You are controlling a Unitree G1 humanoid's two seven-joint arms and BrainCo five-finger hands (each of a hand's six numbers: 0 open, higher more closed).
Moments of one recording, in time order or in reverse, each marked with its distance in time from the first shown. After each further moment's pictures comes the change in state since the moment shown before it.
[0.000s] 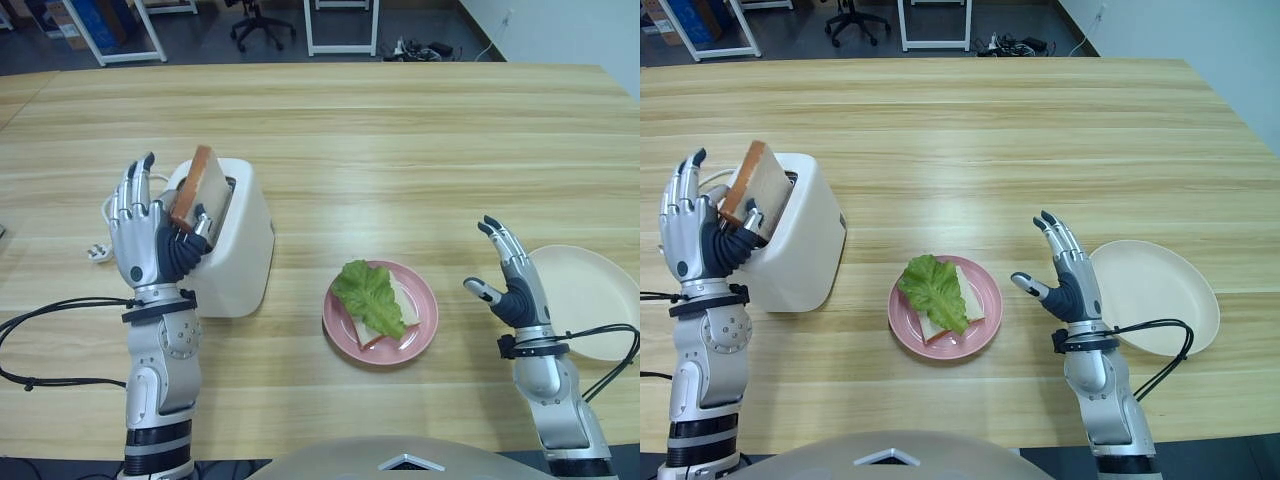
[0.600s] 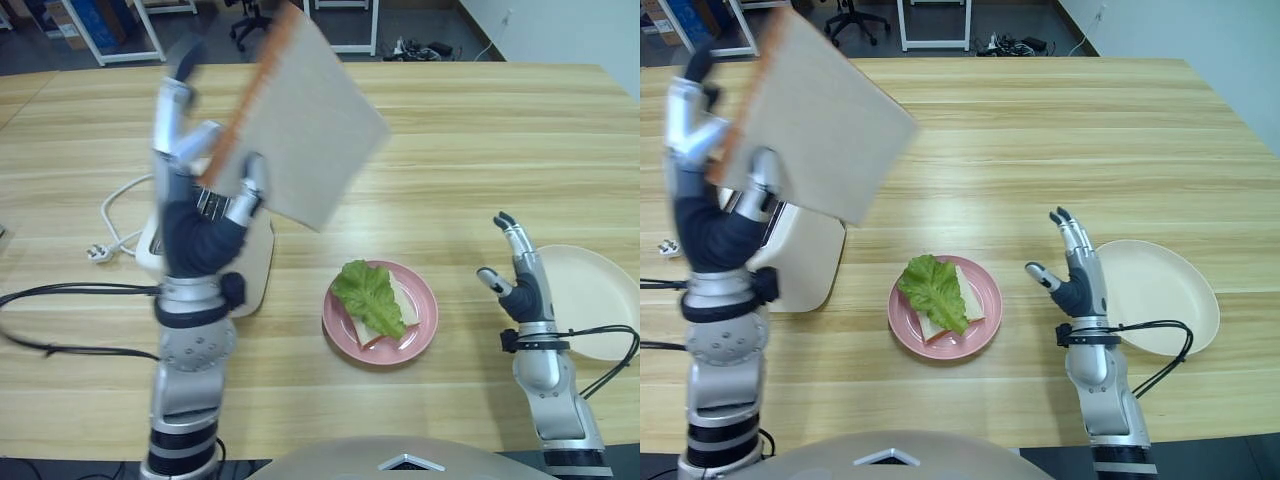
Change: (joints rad) left arm -0.014 -0.101 -0.287 -0.274 -0.581 -0.215 -0.231; right arm -0.044 0.030 -0.071 0.072 0.059 -0.013 -0.045
